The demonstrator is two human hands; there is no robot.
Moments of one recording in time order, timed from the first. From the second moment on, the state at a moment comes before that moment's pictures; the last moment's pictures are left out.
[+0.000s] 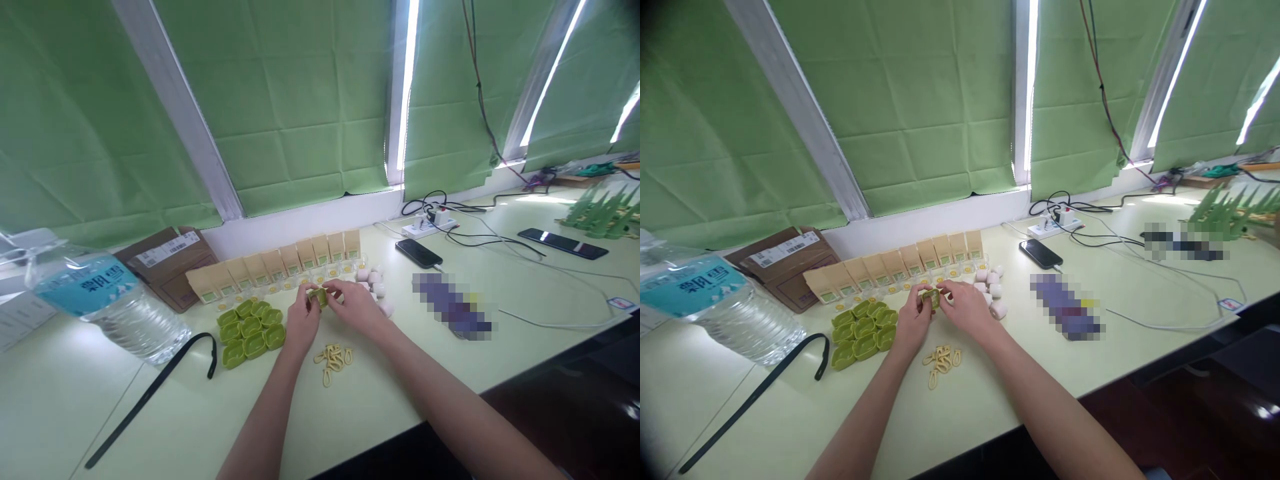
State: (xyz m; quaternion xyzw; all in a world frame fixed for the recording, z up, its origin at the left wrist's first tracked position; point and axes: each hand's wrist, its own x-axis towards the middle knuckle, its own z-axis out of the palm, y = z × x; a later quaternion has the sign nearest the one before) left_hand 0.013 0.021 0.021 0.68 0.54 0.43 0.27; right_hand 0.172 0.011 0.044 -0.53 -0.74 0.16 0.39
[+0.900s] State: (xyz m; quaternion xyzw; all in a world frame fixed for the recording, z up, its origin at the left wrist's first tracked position) left_hand 0.017 0.024 0.019 0.71 0.51 0.40 0.27; right_hand 0.187 0.063 0.048 -0.62 -0.76 0.03 0.18
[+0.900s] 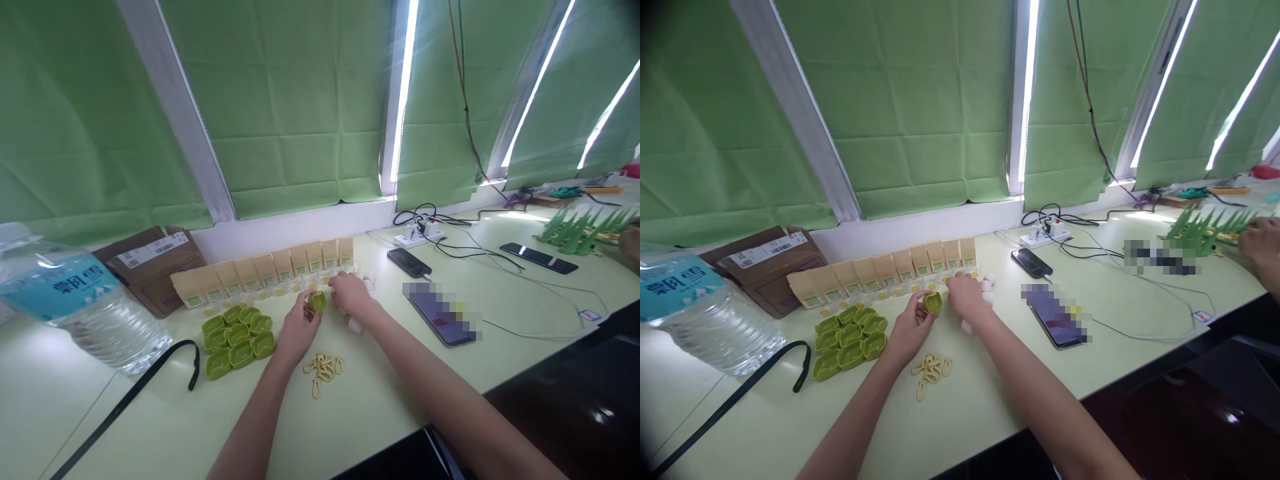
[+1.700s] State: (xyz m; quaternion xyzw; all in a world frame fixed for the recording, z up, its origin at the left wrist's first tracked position) left_hand 0.015 0.028 0.018 0.66 0.50 0.48 0.31; right_hand 0.182 0.034 0.040 -0.39 -0.79 0.14 0.45
